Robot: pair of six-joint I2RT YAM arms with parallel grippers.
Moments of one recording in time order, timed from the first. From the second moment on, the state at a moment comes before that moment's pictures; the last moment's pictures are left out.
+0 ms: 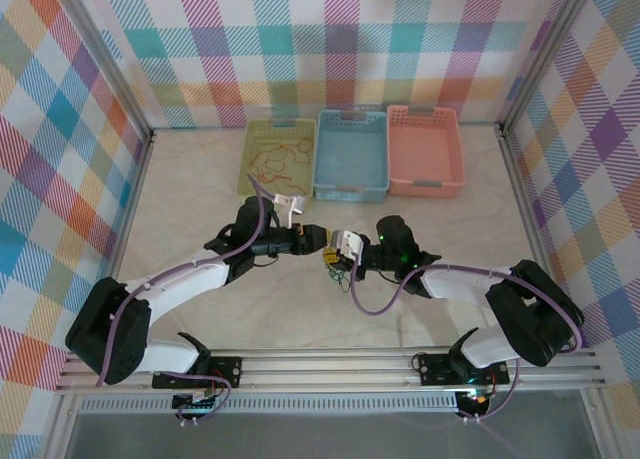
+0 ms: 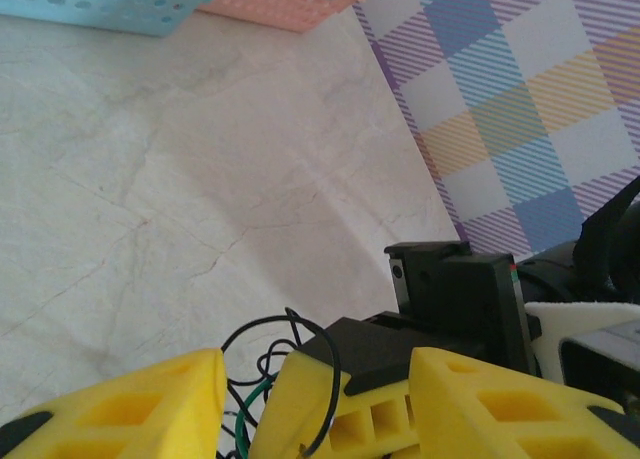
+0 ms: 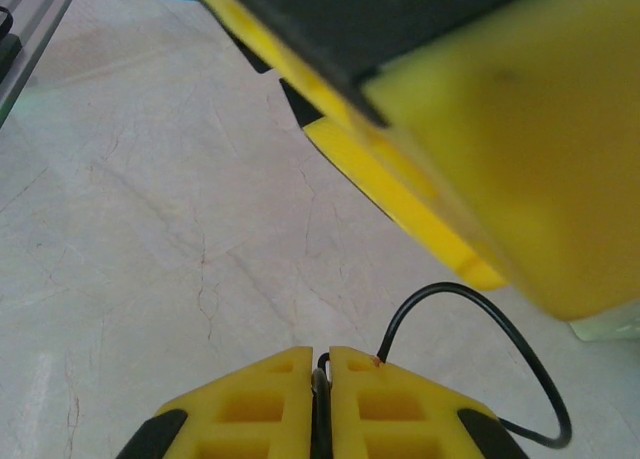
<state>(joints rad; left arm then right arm) -0.60 1.33 0.72 0.15 0.54 -0.66 0.68 1.42 0.54 0.45 -0.58 -0.45</state>
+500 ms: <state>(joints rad) -0.63 1.40 0.75 0.13 0.56 -0.65 0.67 1.41 0.53 0.48 -0.61 -0.42</state>
